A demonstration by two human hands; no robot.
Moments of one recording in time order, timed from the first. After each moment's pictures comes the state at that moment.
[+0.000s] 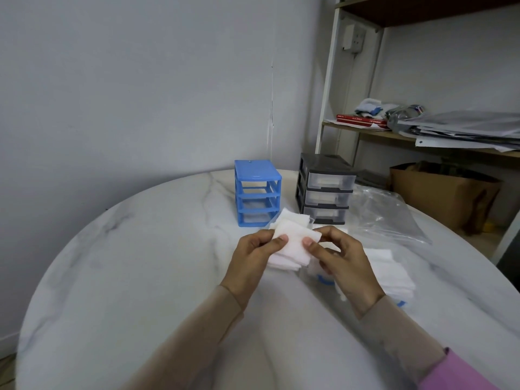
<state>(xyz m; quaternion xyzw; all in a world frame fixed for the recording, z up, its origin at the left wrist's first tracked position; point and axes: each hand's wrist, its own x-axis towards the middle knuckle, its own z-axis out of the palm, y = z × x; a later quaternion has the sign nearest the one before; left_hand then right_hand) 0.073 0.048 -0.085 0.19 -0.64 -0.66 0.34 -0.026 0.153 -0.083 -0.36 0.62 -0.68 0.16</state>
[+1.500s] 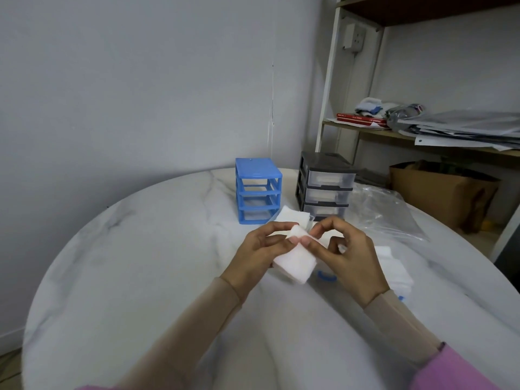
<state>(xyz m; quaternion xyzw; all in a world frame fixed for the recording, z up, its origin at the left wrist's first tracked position) 0.077 0.048 -0.078 0.15 -0.67 -0.67 0.27 -0.029 0.162 -0.078 -0.47 0.65 -0.60 0.00</state>
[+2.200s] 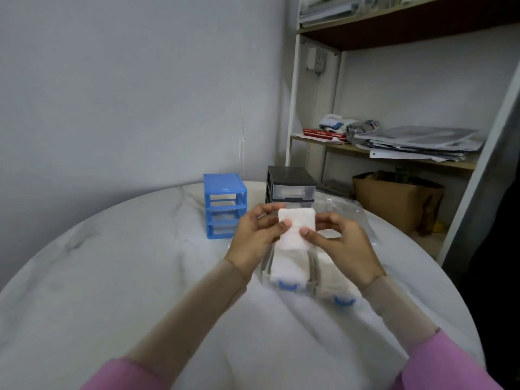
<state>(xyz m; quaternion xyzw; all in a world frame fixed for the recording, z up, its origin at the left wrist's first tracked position) 0.029 0.075 -0.044 0.07 -0.61 -0.72 0.33 -0.067 0.194 -0.043 -0.39 0.73 -0.56 -0.01</state>
